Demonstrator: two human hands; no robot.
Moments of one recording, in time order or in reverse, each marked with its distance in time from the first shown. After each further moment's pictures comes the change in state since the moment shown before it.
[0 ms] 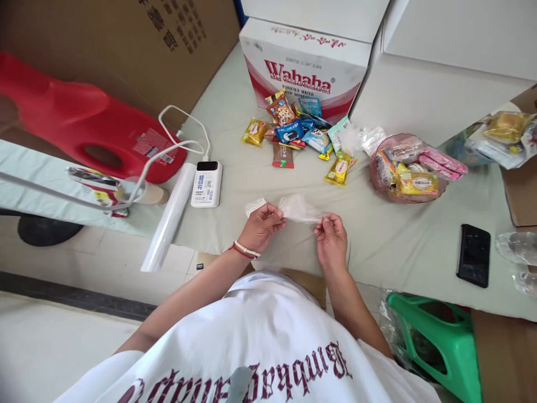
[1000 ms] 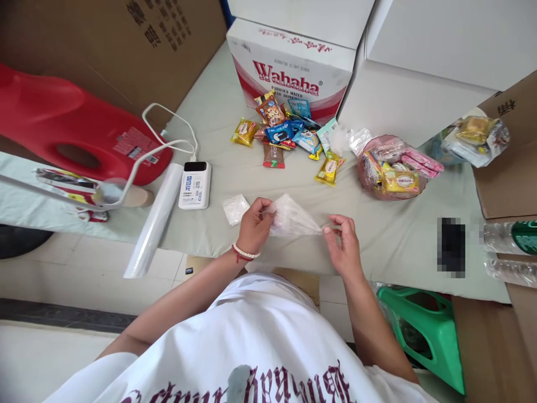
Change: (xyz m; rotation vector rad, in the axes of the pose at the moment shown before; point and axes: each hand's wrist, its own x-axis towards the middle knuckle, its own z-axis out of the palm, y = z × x) left_hand -0.006 0.003 0.015 0.498 0.115 0.367; right_hand -0.018 -0.060 -0.043 -0.782 -0.142 -0.336
